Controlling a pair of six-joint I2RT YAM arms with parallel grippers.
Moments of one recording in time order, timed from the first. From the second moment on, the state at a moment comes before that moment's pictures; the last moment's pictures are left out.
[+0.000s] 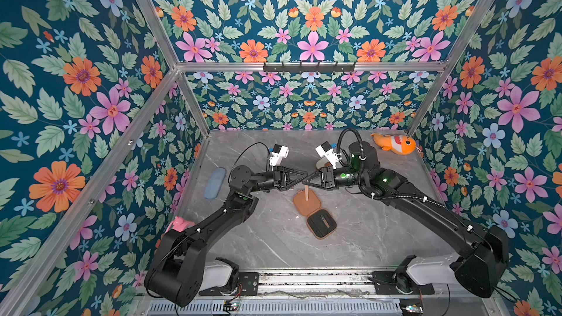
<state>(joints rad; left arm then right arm) -0.45 1.29 0.67 0.99 1.06 -1.51 0.66 1.35 1.19 -0.22 -0.81 0.82</state>
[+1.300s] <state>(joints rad) -0.52 1.64 0.89 -0.07 0.53 -0.81 0.82 1.41 0.93 -0.56 -0.04 0.47</state>
